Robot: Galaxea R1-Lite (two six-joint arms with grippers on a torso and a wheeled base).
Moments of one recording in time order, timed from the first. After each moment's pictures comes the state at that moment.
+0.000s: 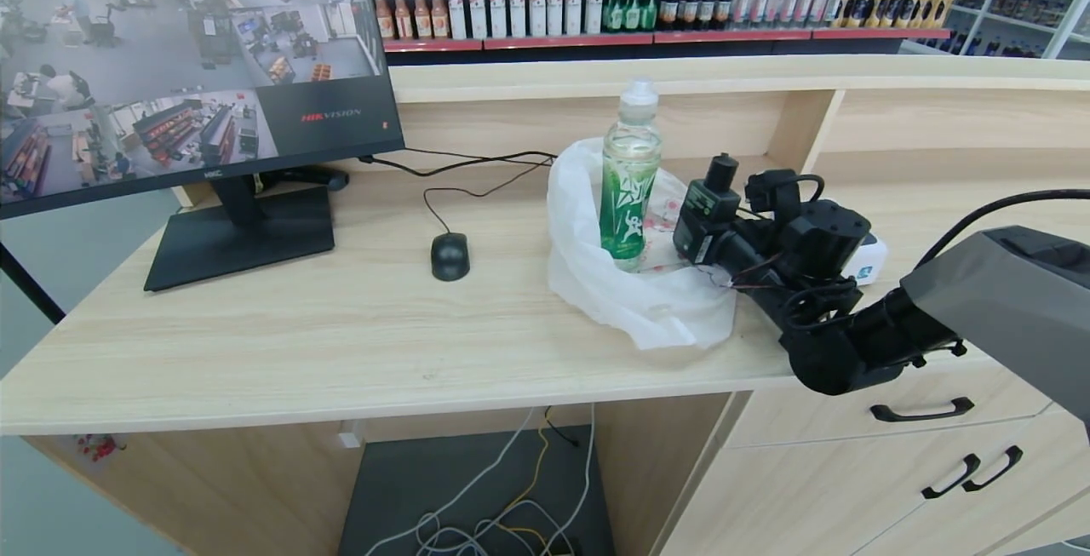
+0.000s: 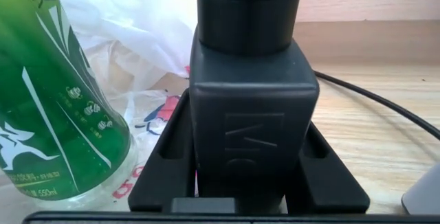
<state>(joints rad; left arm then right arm) 0.00 0.00 0.00 0.00 0.00 0.01 0.27 2.26 -1.17 -1.29 0.00 0.03</state>
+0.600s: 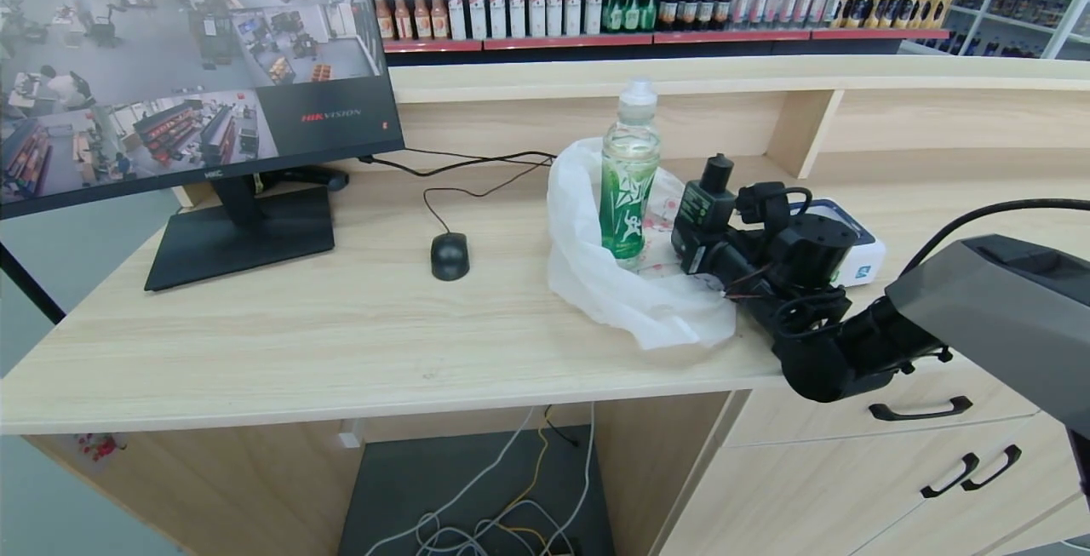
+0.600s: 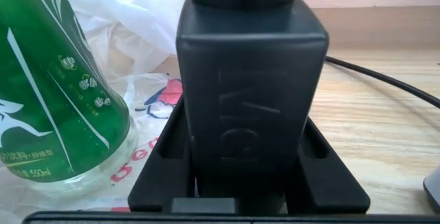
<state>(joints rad) 0.00 0.00 0.00 0.00 0.00 0.01 0.27 2.30 -1.17 -1.29 0.00 0.03</state>
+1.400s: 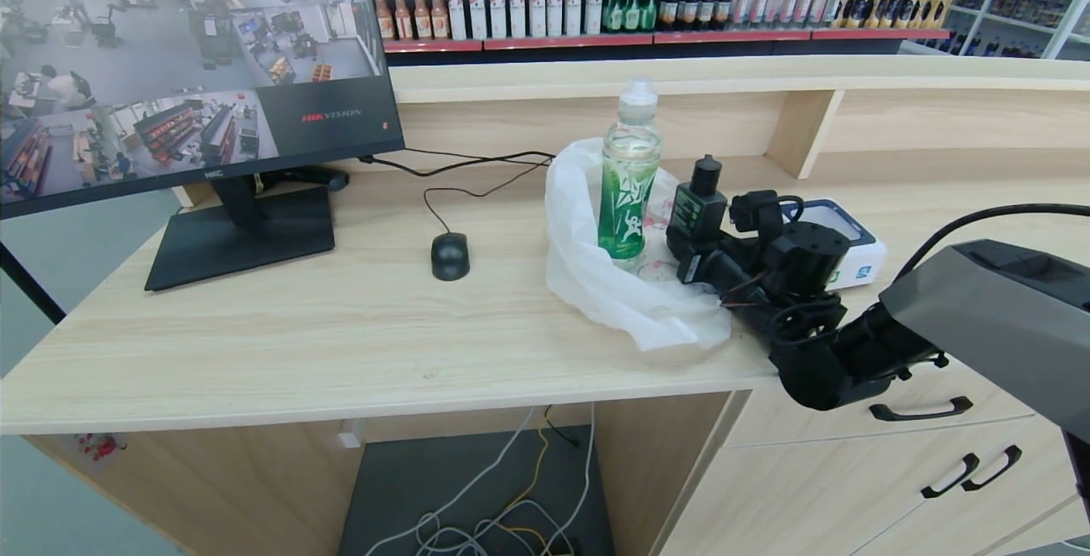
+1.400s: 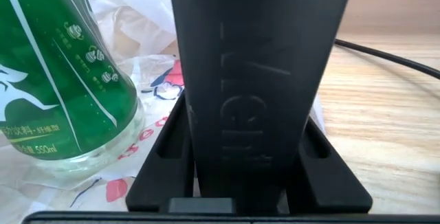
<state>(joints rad) 0.00 0.00 0.00 0.00 0.00 0.01 0.29 2.30 -1.14 -1.29 0.00 0.02</state>
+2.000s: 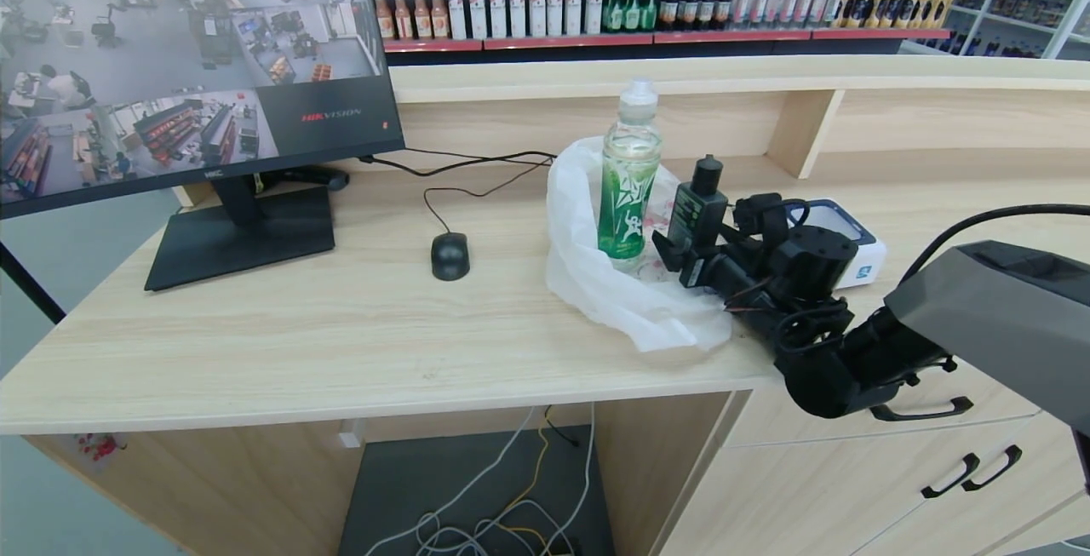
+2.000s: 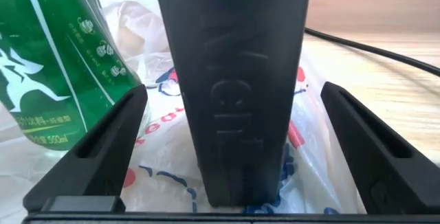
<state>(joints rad) 0.00 0.00 0.00 0.00 0.00 0.01 0.29 2.27 -1.09 -1.33 0.00 0.02</state>
